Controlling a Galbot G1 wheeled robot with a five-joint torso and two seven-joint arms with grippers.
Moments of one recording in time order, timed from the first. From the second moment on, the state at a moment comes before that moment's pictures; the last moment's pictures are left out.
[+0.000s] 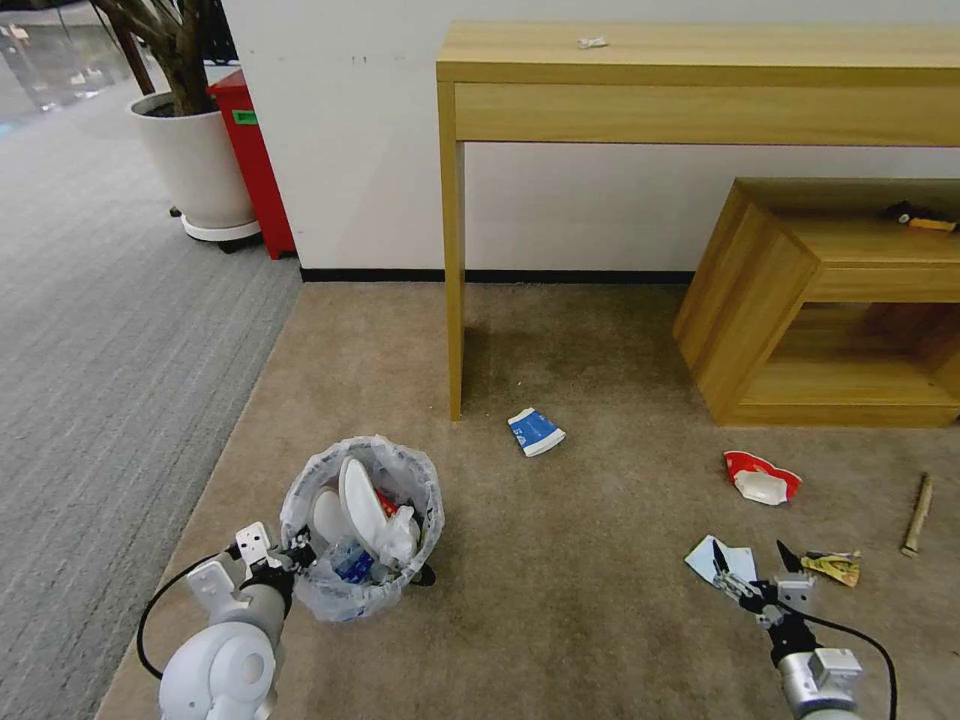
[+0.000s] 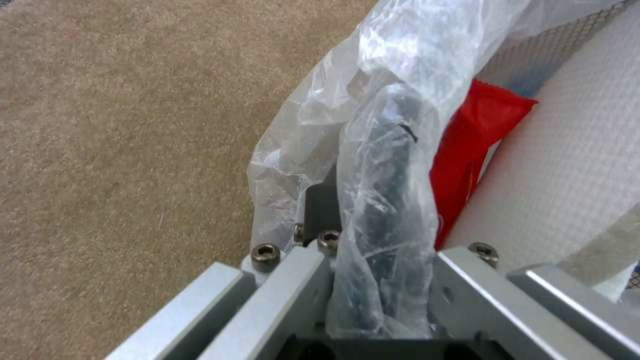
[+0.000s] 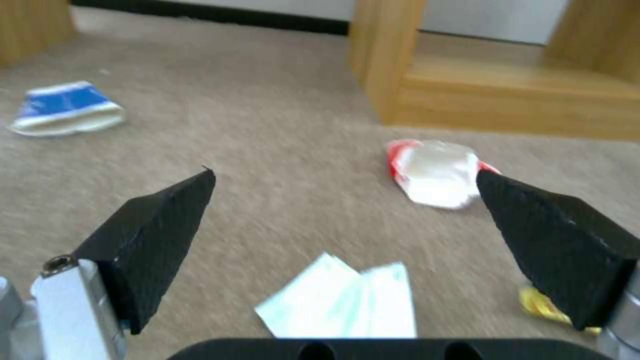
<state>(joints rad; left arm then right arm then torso) 1.49 -1.37 -0.62 -1.99 -0.75 0.49 -0.34 -1.50 0.89 0.30 1.39 0.55 0.54 0.29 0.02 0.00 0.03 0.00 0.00</state>
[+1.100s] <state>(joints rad) 1.42 -1.33 -0.57 -1.90 -0.80 0.46 -0.33 -1.36 0.99 0.32 1.01 0.57 0.58 0.23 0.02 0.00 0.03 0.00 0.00</state>
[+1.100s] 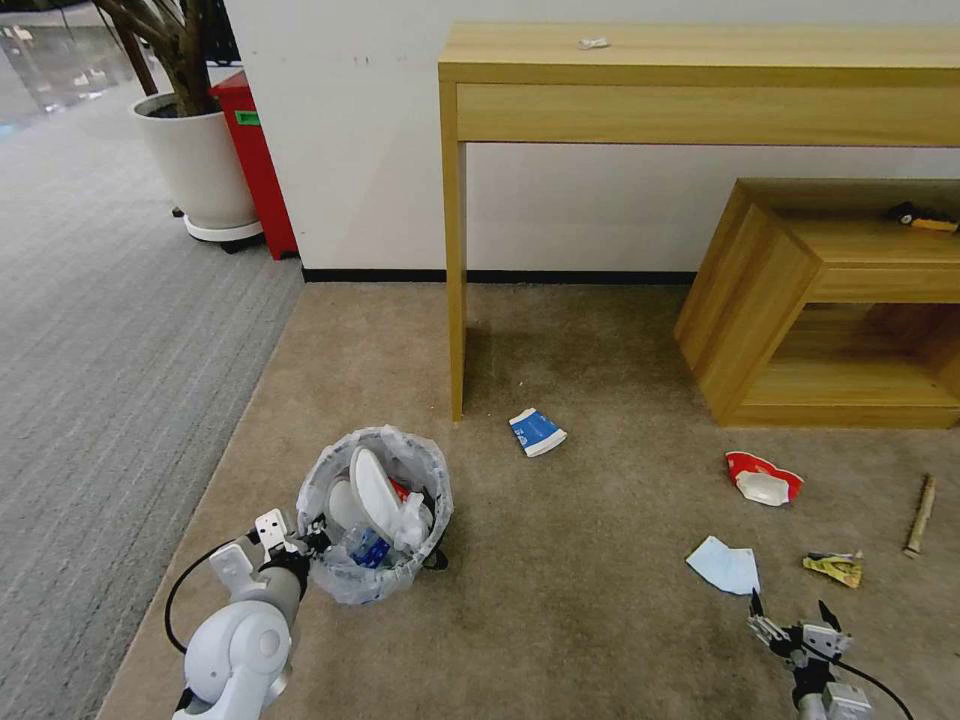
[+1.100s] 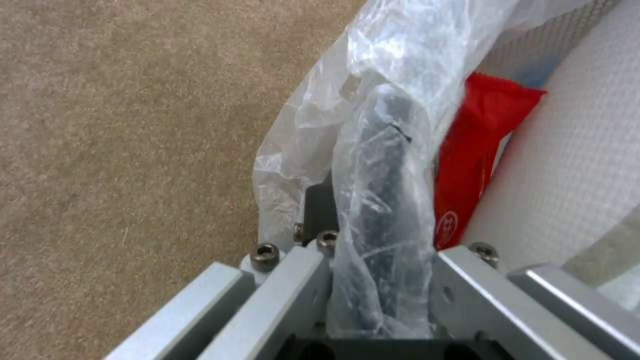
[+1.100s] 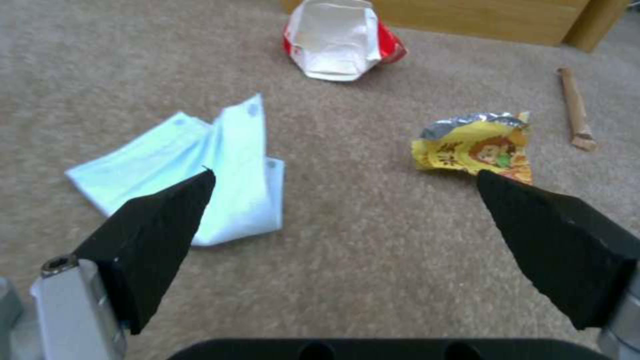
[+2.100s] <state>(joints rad) 1.44 -1.36 -0.57 -1.93 -0.81 0.47 -0.34 -1.14 1.05 0.25 0.77 0.57 0.58 0.10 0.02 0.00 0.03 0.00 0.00</state>
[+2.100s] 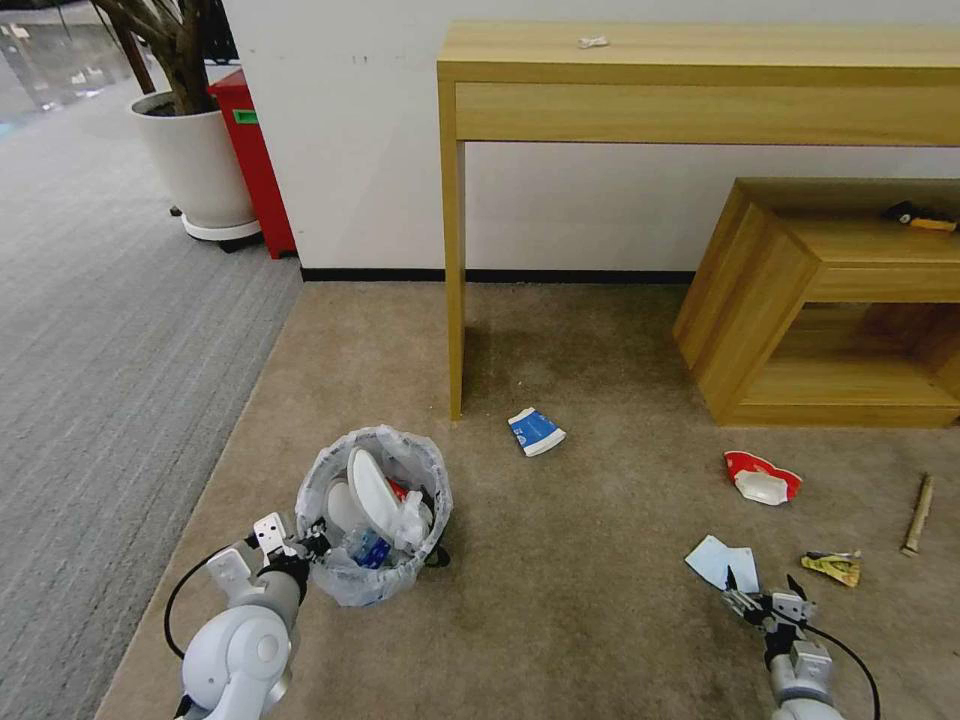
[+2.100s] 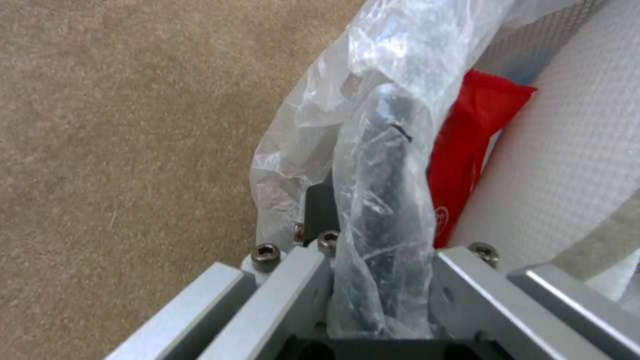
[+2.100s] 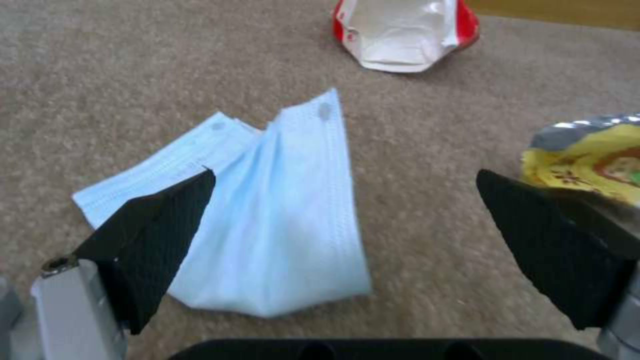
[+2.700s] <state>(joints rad) 1.45 -1.37 -0.56 -1.97 -0.81 0.47 -0.35 -1.11 1.09 0.23 0.75 0.56 0.56 0.10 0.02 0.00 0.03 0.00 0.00</state>
